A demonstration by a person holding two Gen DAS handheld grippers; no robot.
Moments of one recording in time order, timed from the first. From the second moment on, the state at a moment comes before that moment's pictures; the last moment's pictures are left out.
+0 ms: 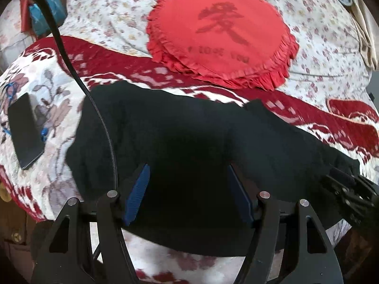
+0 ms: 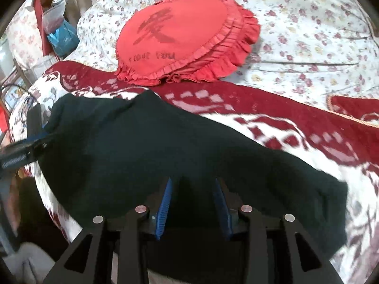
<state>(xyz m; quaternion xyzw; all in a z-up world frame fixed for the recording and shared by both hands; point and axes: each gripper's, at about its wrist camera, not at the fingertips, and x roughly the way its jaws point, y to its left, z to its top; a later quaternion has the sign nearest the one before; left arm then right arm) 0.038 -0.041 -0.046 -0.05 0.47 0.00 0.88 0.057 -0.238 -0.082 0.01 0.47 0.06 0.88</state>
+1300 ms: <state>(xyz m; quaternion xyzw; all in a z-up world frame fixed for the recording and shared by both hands) 0.075 -0.195 -0.053 0.04 0.49 -0.16 0.85 -0.026 -0.351 -0.086 0.15 0.48 0.01 0.86</state>
